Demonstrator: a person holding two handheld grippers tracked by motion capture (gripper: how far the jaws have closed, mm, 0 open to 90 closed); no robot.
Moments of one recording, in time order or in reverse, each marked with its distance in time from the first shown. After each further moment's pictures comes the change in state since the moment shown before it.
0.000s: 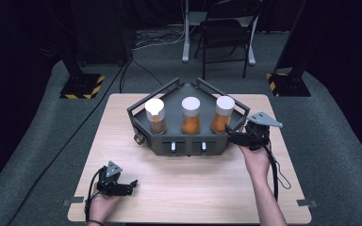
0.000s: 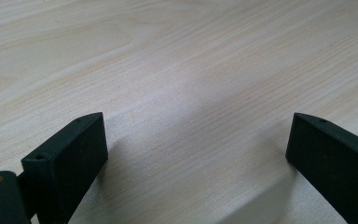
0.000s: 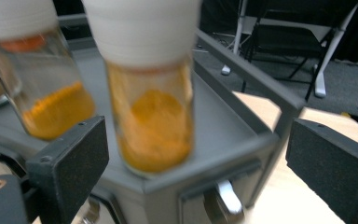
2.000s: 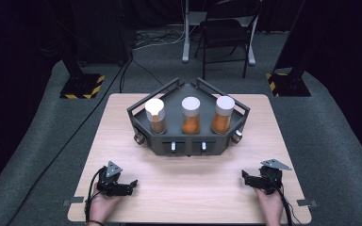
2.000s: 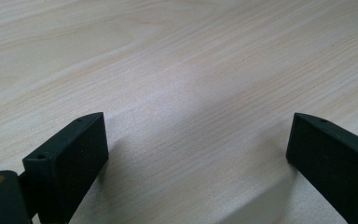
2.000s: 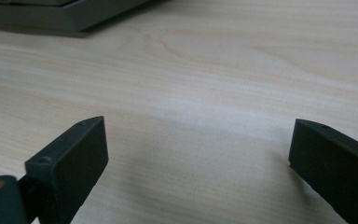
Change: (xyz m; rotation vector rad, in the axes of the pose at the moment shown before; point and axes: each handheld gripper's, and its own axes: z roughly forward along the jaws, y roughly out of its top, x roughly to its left) left arm -0.001 -0.001 0.000 -0.002 0.005 -0.004; right arm -0.045 -0.121 -0.007 0.322 -0.028 0.144
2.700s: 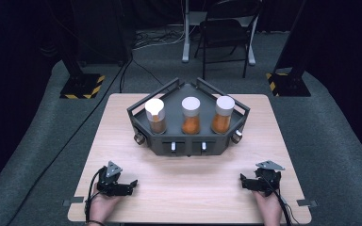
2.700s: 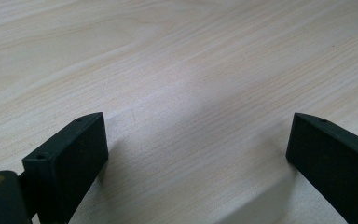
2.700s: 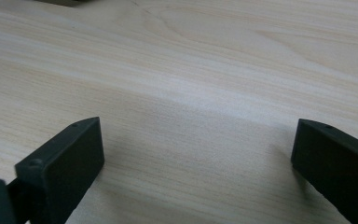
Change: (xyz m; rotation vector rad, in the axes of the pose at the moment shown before) left arm 0.000 0.000 0.000 0.001 0.002 -0.002; right arm 0.023 0.006 0.003 0.055 -0.079 -0.078
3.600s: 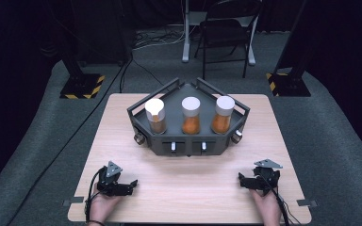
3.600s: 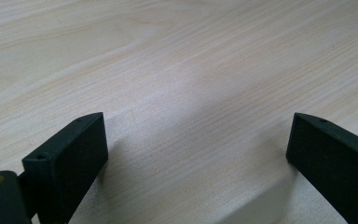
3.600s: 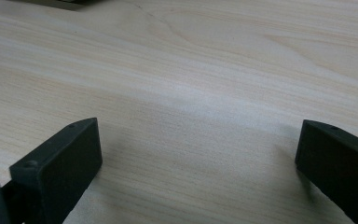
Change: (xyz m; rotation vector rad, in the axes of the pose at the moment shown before) left arm -0.001 0.000 0.000 0.000 0.003 0.001; right arm 0.003 0.004 0.004 0.004 0.005 0.001
